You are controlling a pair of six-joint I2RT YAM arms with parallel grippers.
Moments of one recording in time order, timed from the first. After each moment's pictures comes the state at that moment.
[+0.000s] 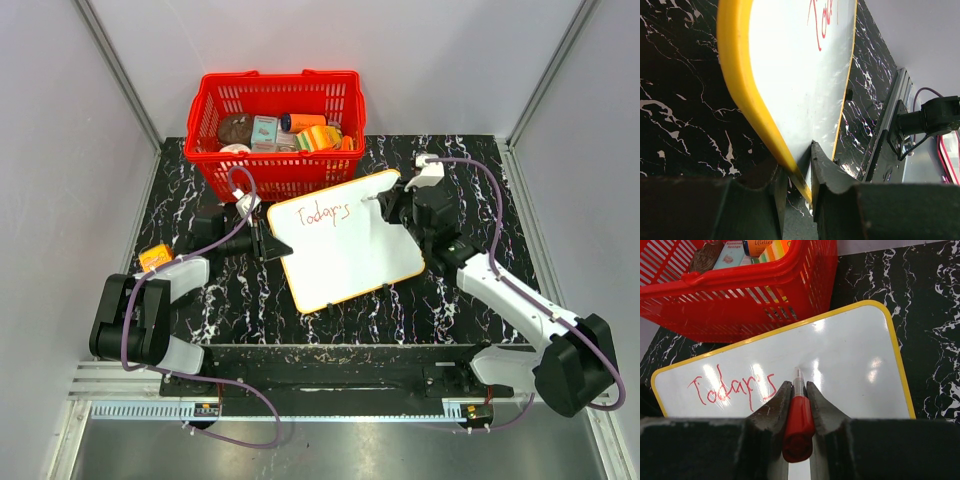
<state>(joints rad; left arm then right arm) -0.15 1.44 0.59 0.34 0.96 -0.34 0.55 1.20 0.88 0.11 0.23 0.41</state>
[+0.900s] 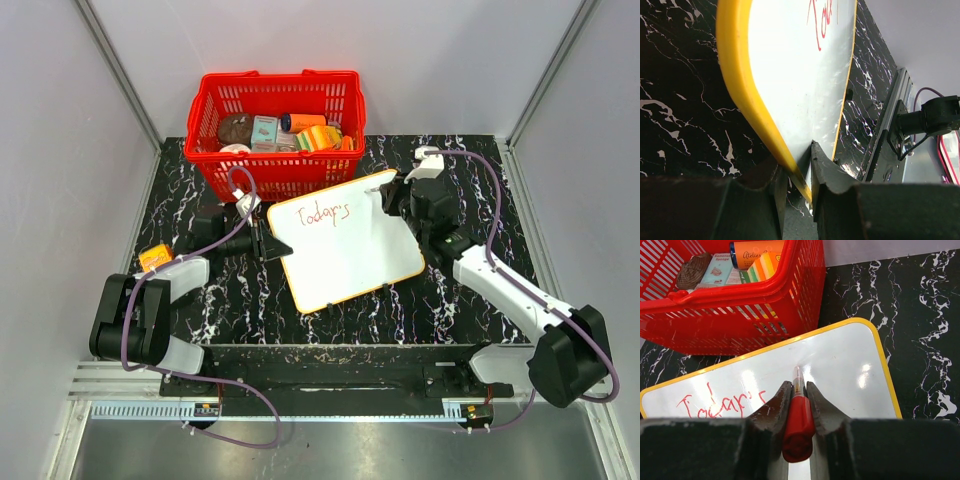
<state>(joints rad) -0.15 1.44 0.59 0.34 0.96 -0.34 0.53 1.25 0.94 0.11 0.27 0.39</state>
